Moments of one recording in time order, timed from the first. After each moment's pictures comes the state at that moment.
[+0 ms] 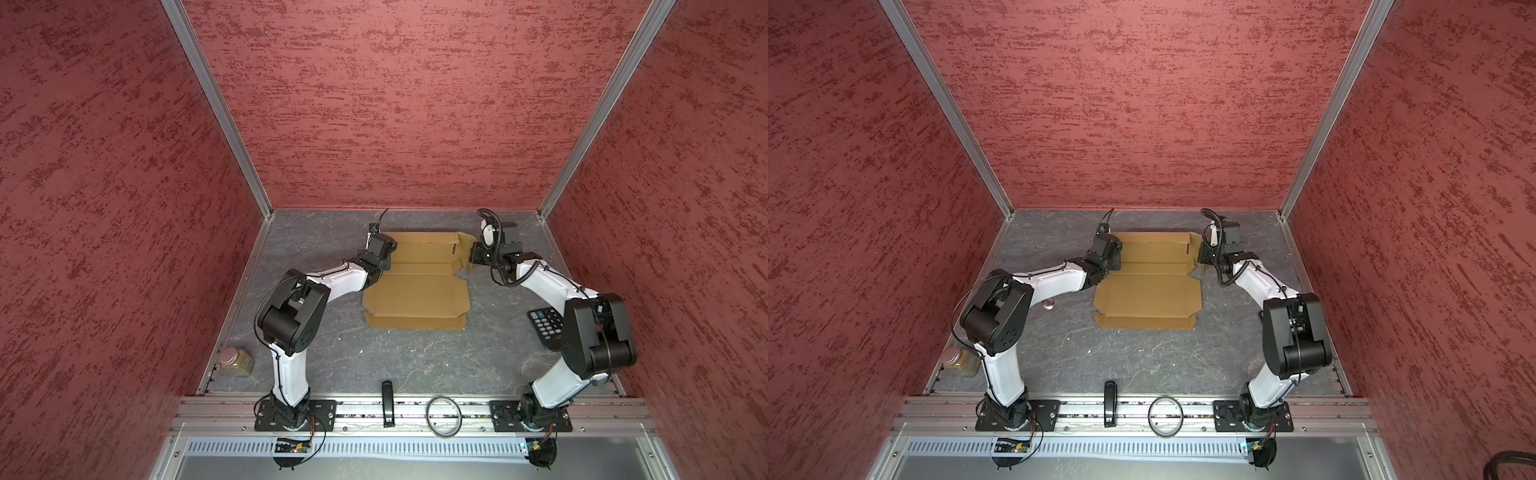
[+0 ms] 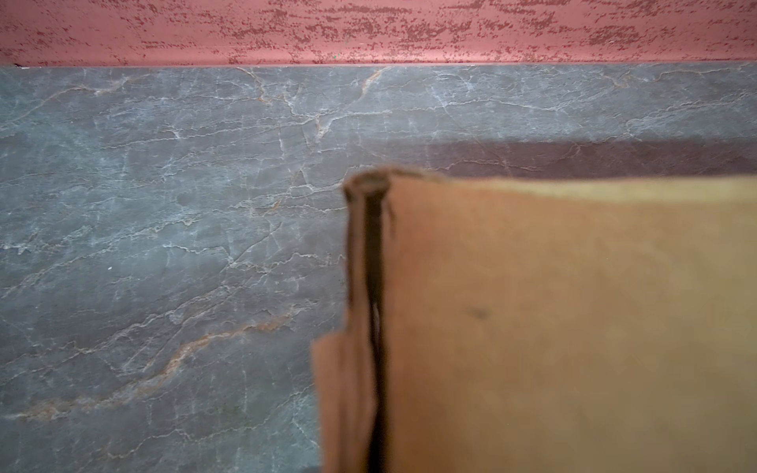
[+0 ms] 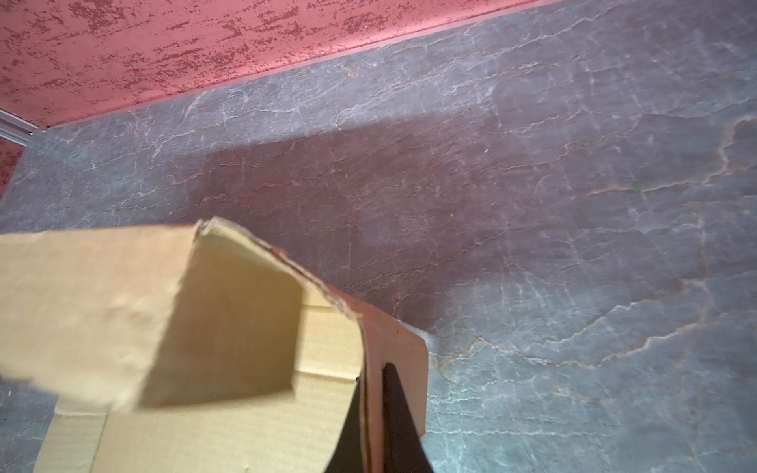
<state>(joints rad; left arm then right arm) -0.53 1.90 1.19 -0.02 -0.43 -0.34 0.15 1.65 1.10 -0.17 -0.16 0.31</state>
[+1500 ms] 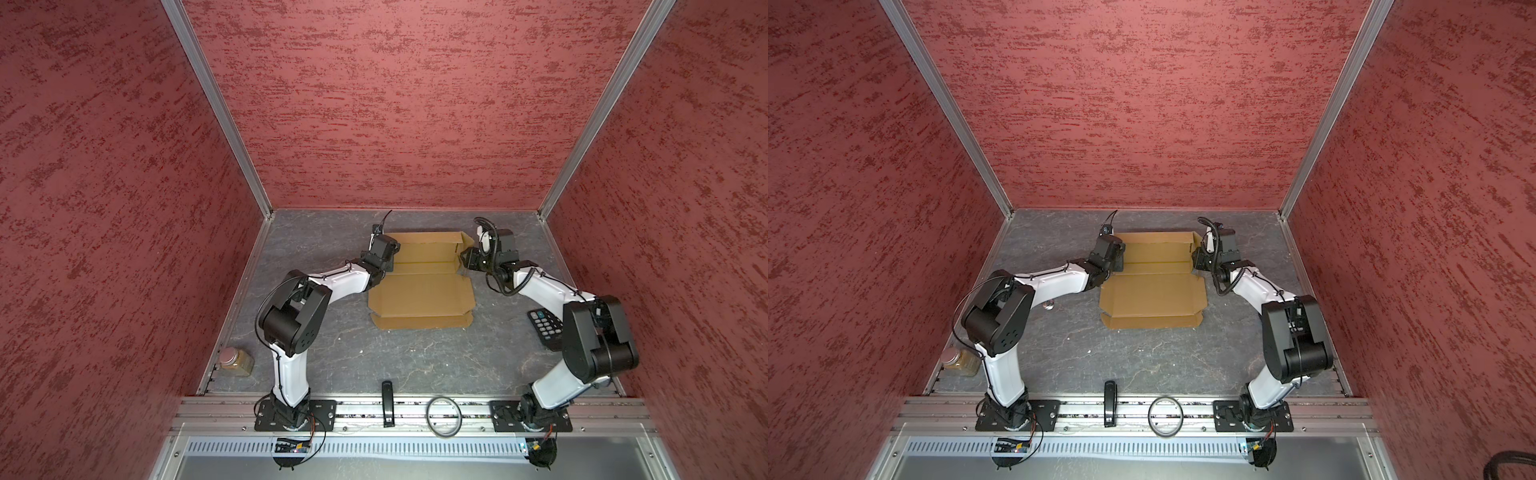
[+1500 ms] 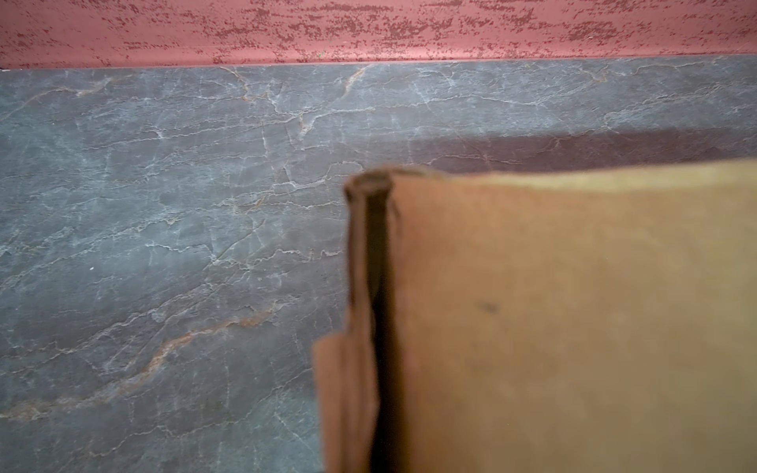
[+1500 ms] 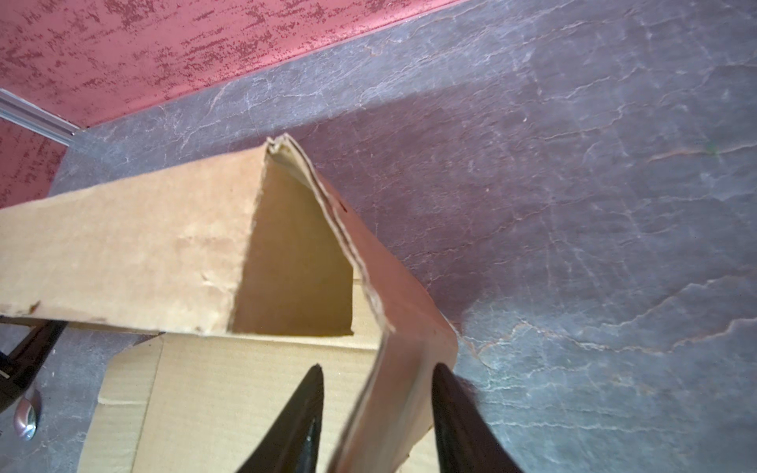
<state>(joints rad) -0.55 1.90 1.19 -0.02 -0.42 -0.34 0.18 1.62 1.00 -0.08 -0.19 0.36</state>
